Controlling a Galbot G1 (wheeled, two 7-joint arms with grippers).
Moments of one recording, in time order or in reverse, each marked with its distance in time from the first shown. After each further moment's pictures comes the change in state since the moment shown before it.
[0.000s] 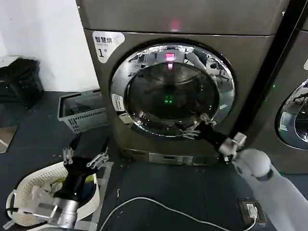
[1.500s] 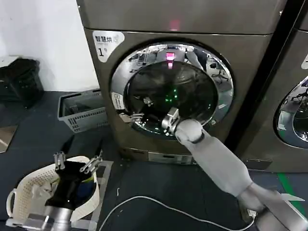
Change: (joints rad) left arm 0.071 -0.036 -0.047 -0.064 0.008 -0.023 0.011; right arm 0.357 0.400 -0.298 -0.426 -0.059 0.031 -0.069
